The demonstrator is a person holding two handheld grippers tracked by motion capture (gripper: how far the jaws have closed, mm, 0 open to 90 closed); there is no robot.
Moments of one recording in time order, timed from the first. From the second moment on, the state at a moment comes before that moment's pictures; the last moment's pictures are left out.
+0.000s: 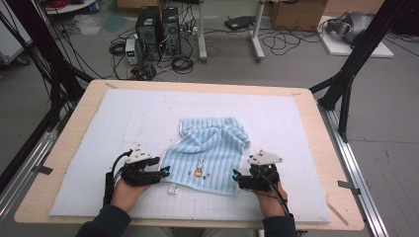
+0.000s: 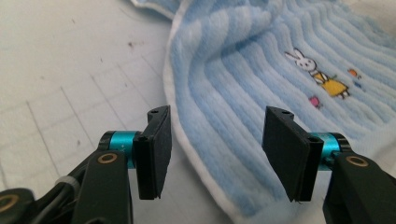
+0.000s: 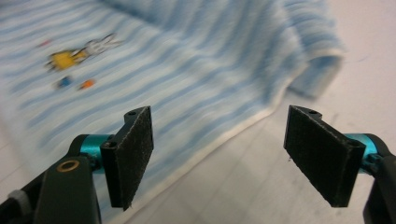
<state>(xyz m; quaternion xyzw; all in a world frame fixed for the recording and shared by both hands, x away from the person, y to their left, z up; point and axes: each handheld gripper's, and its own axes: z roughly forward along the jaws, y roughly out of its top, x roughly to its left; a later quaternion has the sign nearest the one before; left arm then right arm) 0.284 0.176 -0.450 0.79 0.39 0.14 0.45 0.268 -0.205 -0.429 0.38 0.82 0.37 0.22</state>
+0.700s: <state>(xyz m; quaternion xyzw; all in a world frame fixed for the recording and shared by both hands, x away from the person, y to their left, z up) 0.251 0.171 -0.452 0.82 0.34 0.13 0.44 0.230 -0.196 -0.449 0.38 0.83 0.38 0.15</state>
